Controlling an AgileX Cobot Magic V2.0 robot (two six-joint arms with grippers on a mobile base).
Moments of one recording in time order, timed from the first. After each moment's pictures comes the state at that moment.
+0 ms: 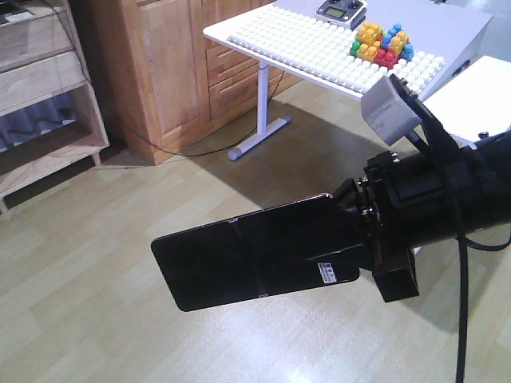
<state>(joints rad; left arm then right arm) 0.04 -0.01 0.03 -0.03 0.18 0.15 0.27 1.28 -1.07 1.05 1.22 -1.10</state>
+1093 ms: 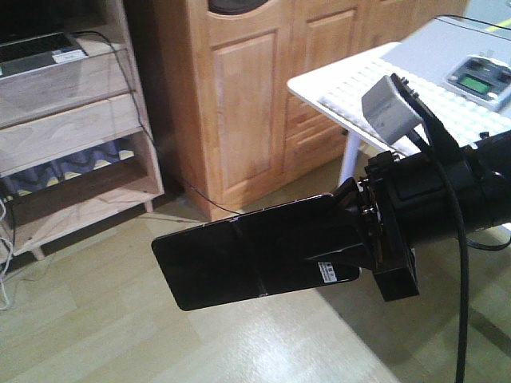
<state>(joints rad) 0.04 -0.01 0.03 -0.03 0.18 0.15 0.27 1.28 -1.07 1.05 1.22 -1.10</state>
